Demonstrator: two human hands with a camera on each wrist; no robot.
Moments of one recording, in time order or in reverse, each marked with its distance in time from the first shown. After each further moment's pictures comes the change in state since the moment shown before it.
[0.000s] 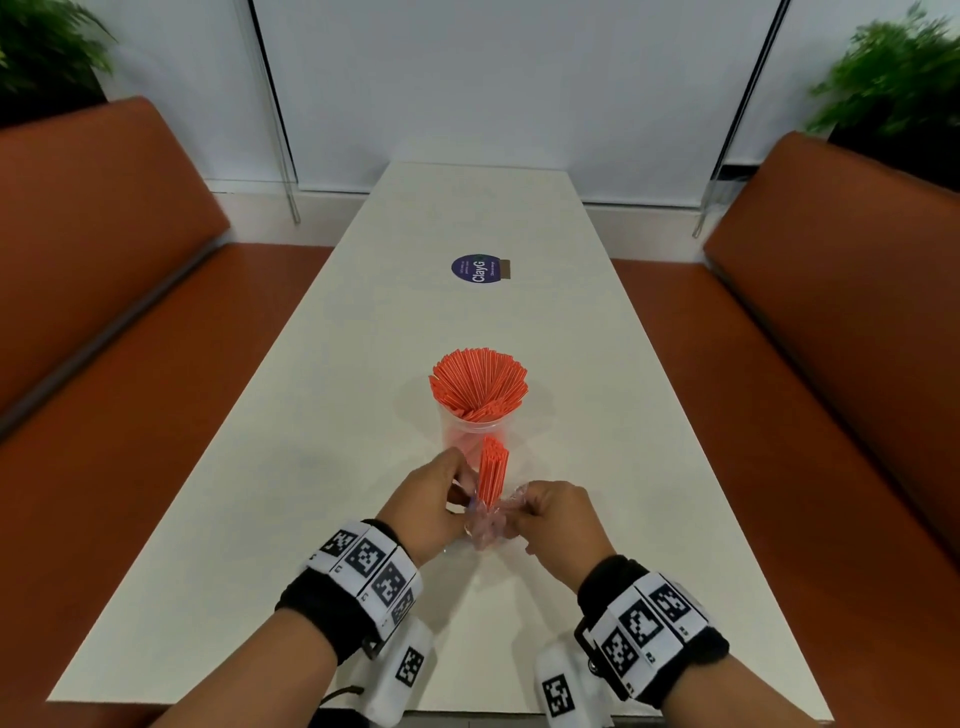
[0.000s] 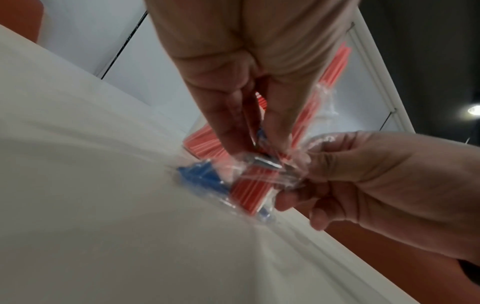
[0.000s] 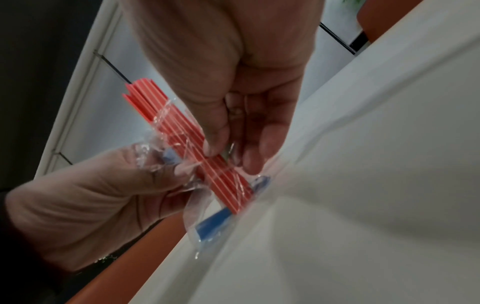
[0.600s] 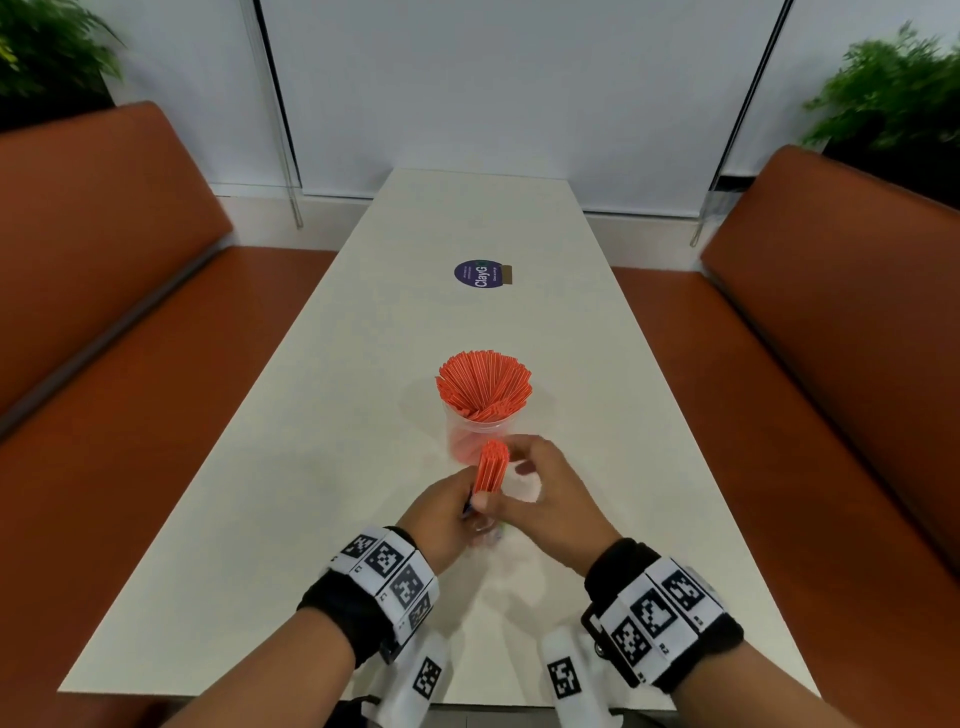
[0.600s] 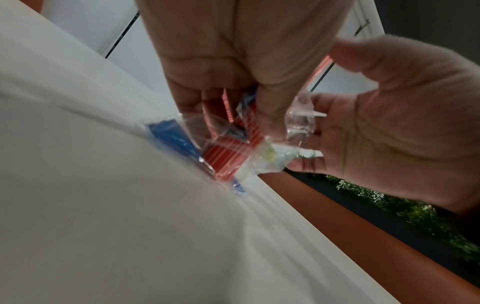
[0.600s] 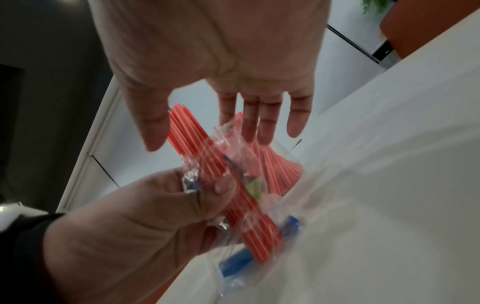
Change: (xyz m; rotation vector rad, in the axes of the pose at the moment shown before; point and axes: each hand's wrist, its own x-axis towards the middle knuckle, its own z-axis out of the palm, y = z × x) left_hand -0.009 0.007 0.011 -0.055 -0.086 -0.052; right_hand -0.001 -0.023 -0.002 0.018 0.013 -0.140
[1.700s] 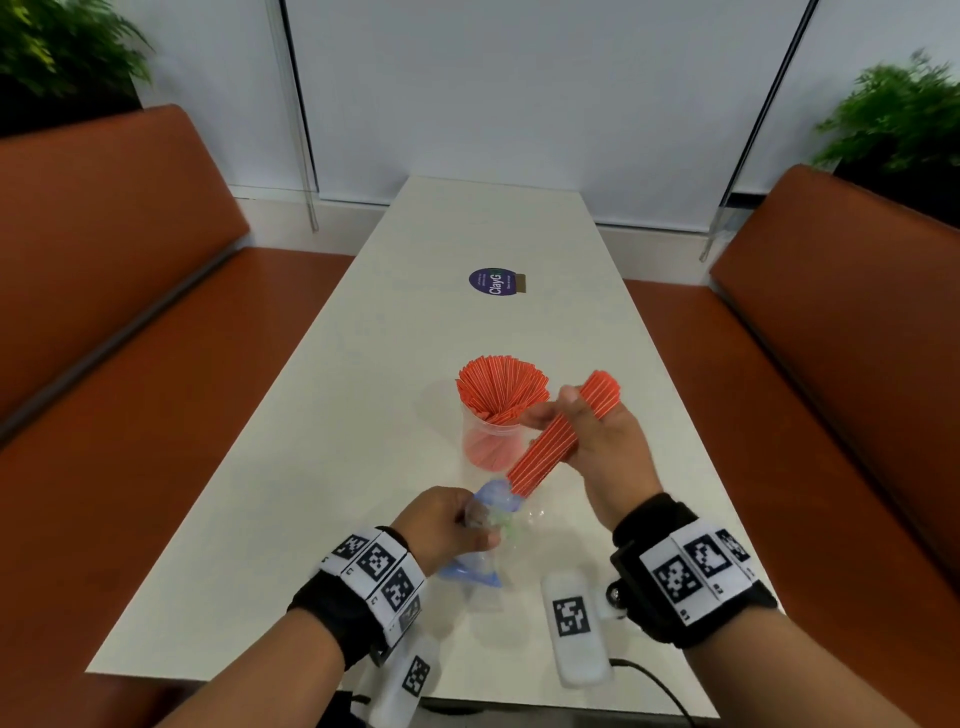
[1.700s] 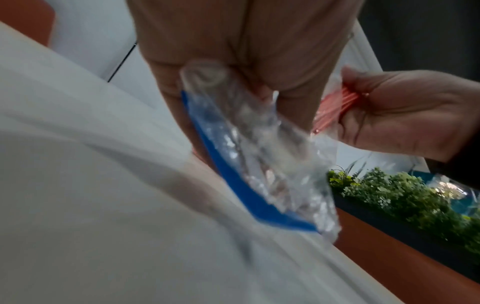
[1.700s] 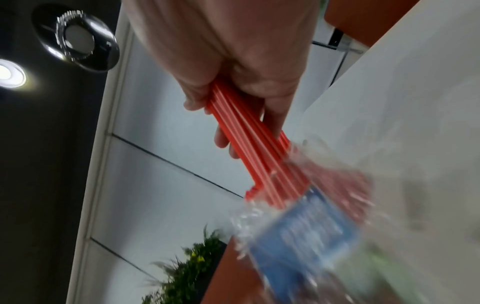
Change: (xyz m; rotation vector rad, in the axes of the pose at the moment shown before) left_hand -0.005 -0.018 -0.019 0.024 -0.087 -0.167; right_hand 0.019 -0.038 -0.021 0.424 0.236 -0.012
